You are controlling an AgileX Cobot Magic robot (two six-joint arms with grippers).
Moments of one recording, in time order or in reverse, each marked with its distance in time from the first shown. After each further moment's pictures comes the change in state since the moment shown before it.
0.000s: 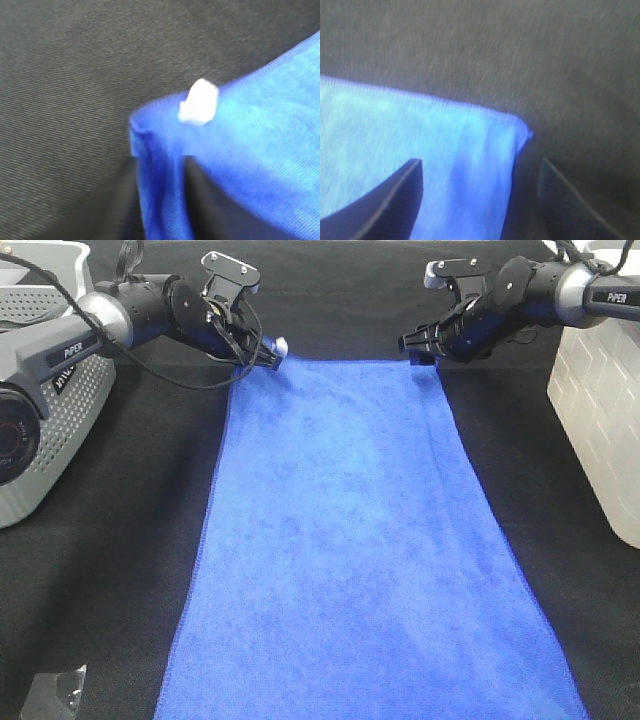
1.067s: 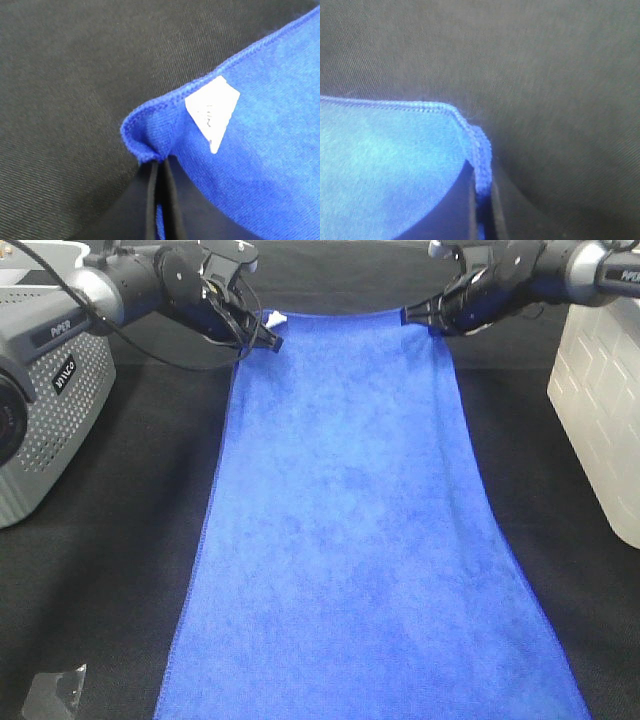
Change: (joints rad) left arm 0.000 -0.047 0.000 -0.042 0.066 0.000; right arm 0.000 -0.040 0.000 0.012 -0.048 0.001
